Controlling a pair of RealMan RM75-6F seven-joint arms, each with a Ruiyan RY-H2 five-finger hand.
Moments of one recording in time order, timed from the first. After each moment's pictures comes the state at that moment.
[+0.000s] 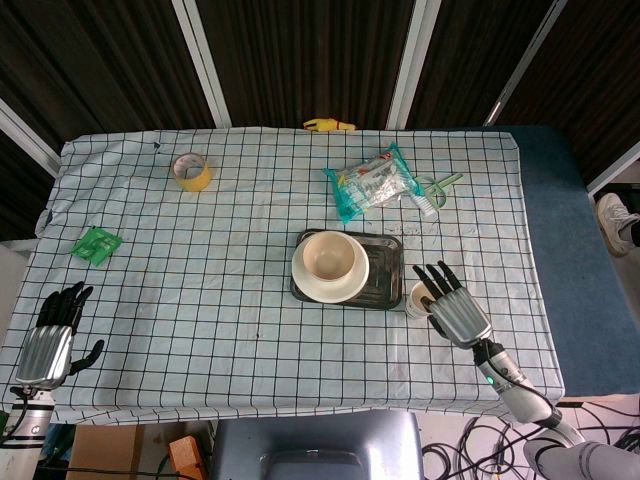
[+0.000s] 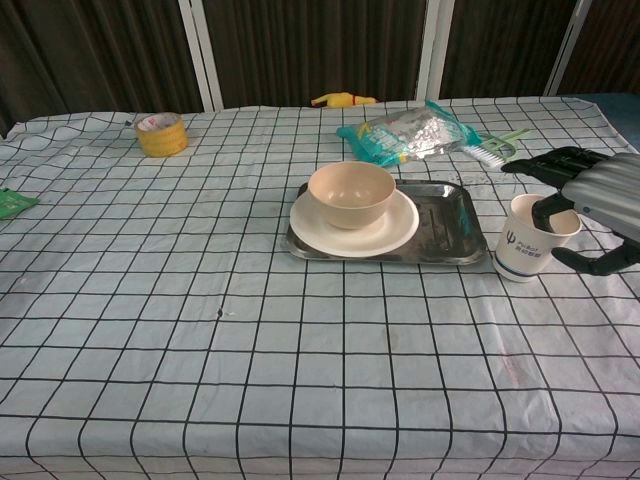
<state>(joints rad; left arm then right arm) -0.18 -1.37 -0.05 -1.23 1.47 1.42 -0.14 0.48 -1.51 -0.01 -1.18 -1.60 1.19 -0.26</state>
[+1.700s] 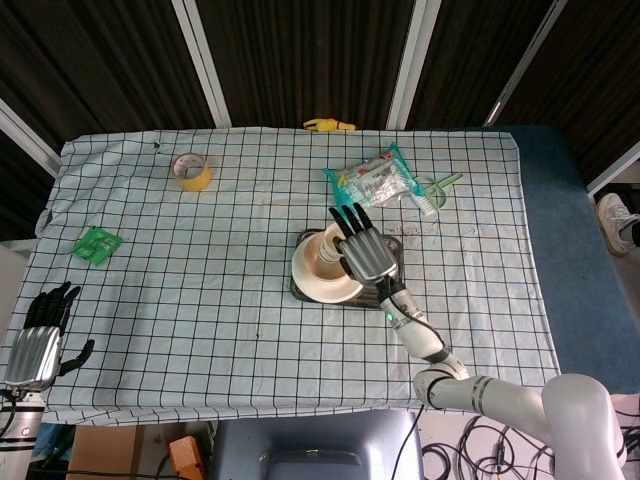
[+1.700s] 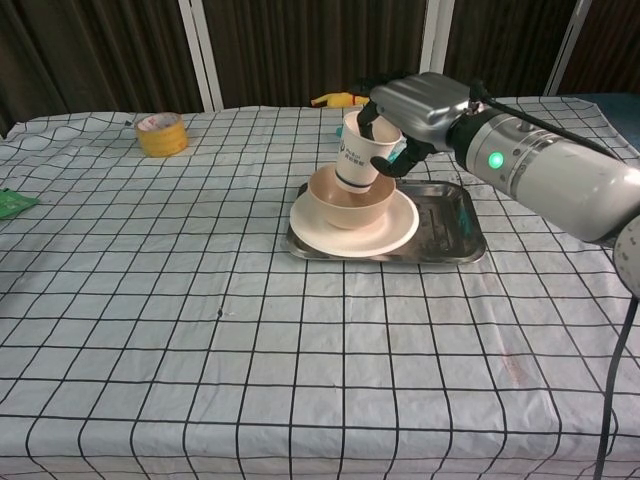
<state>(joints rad) -0.17 -1.37 -0.06 -1.20 1.47 1.43 -0.19 0.86 -1.77 0.31 -1.14 -1.25 0.96 -0.49</state>
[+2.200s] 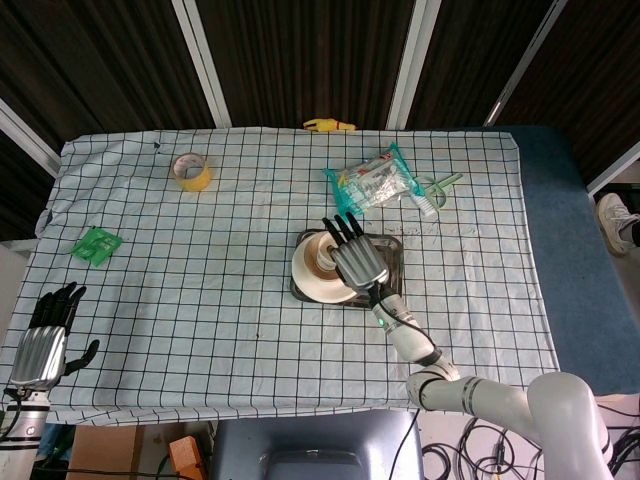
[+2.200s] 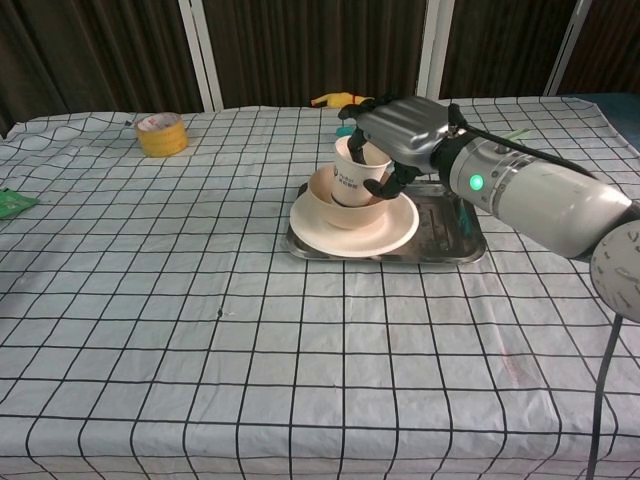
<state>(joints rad) -0.17 -1.38 -0.06 -1.20 1.47 1.42 -0.18 0.89 -1.81 0.28 -1.11 -1.20 0.94 -0.55</state>
